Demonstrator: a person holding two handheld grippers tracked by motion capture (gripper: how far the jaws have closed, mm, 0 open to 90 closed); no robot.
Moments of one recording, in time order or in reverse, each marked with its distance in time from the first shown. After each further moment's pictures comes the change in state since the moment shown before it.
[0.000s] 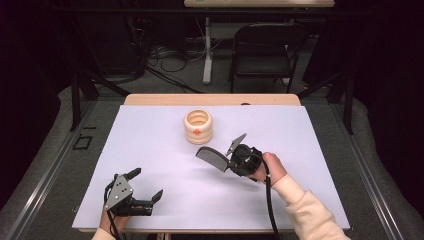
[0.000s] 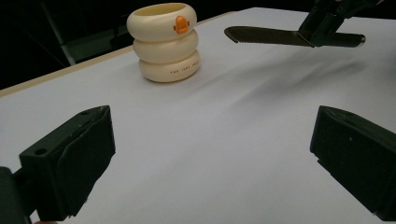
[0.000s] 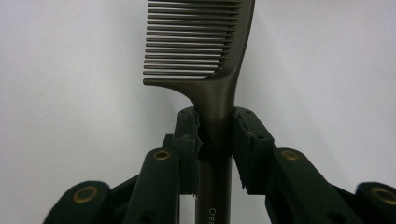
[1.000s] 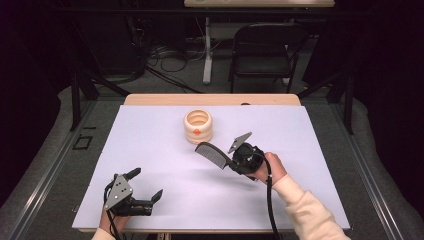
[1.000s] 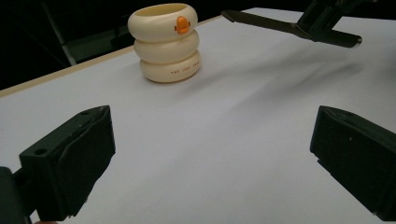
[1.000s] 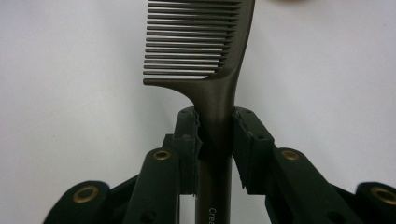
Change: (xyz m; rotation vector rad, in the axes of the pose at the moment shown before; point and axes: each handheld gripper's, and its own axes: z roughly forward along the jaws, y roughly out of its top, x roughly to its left) left arm 0.000 0.000 0.000 -0.003 0.001 0.000; right arm -0.003 -0.003 -0.004 -0.092 0.006 0.032
